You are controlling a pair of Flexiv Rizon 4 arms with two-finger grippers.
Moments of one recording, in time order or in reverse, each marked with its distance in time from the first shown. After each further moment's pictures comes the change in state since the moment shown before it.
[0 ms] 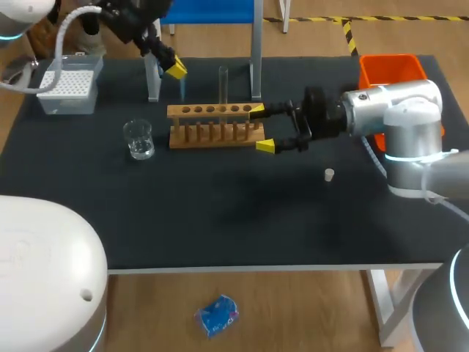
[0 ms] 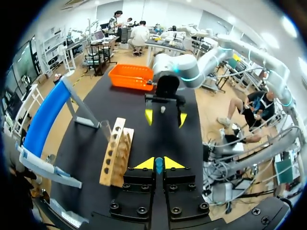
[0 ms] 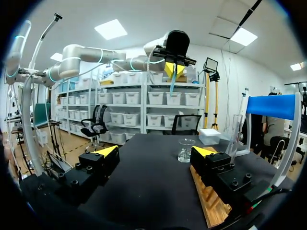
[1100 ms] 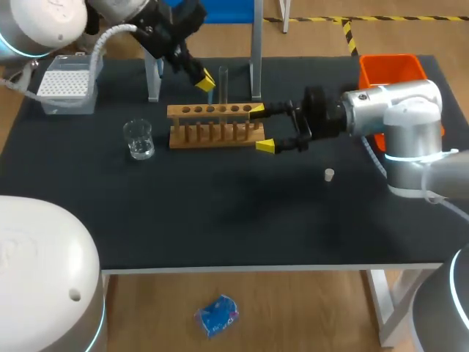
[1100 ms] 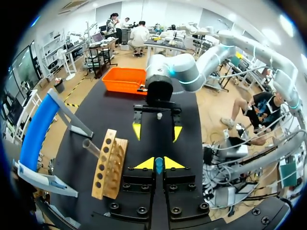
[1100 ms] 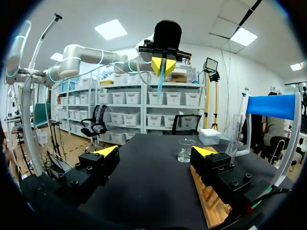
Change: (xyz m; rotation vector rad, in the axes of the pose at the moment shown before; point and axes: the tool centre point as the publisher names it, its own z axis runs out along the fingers) left arm 0.029 -0.033 0.043 -0.017 -0.028 0.016; right arm 0.000 0.000 0.000 0.000 0.000 0.000
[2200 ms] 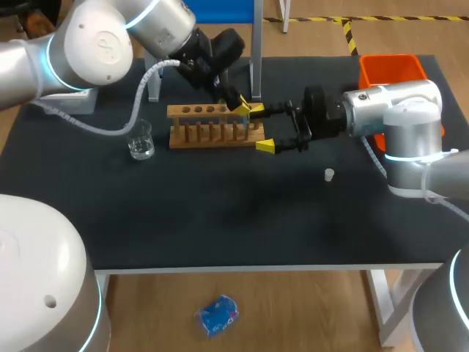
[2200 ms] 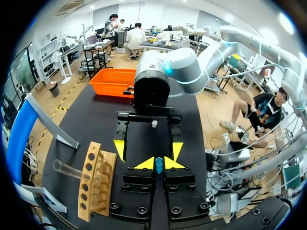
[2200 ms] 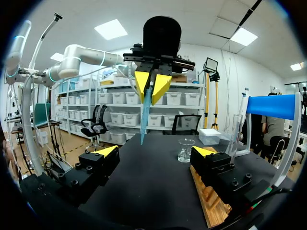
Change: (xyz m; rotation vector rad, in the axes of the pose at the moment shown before) left arm 0.011 -0.019 0.078 0.039 0.024 0.016; right arm 0.000 0.001 0.000 -0.001 0.002 -0.001
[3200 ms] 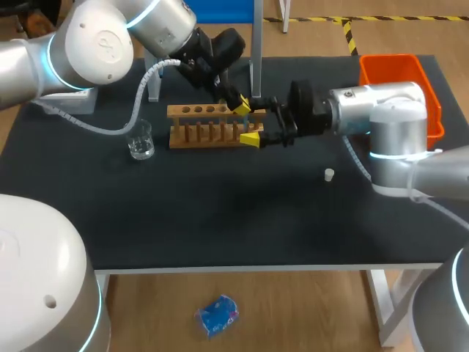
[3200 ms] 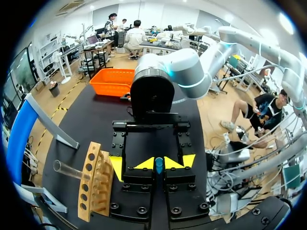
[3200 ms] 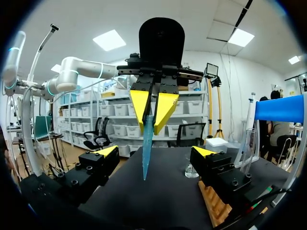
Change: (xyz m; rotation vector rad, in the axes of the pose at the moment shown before) left arm 0.000 0.000 0.000 -0.001 0.001 0.000; right arm 0.005 0.031 0.034 -0.094 0.027 0.054
